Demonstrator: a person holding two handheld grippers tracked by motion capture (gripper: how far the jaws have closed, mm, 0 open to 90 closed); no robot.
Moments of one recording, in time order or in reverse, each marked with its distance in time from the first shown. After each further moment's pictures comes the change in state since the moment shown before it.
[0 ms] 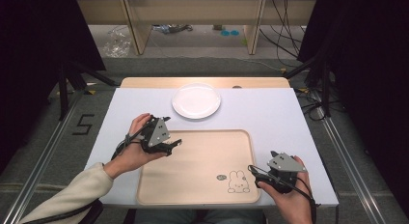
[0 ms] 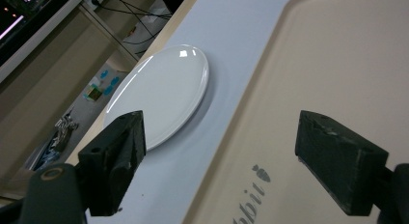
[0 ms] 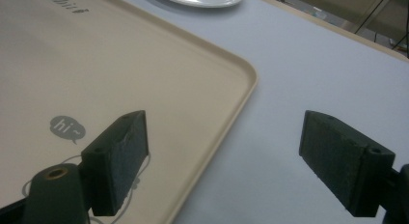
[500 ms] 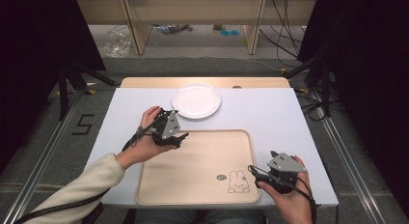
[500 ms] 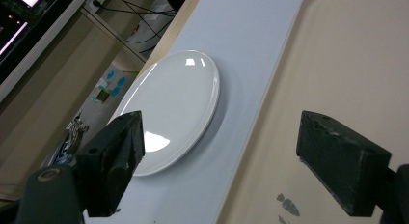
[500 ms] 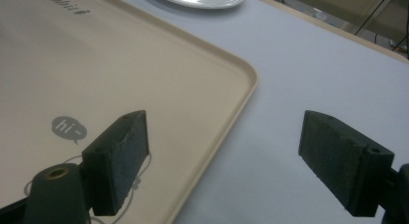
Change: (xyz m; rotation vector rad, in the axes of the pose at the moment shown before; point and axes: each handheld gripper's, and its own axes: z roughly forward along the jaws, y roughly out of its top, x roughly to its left) left arm 0.006 0.017 0.031 0.050 0.017 0.075; right arm 0.000 0.000 -0.001 -0.001 0.002 -0.007
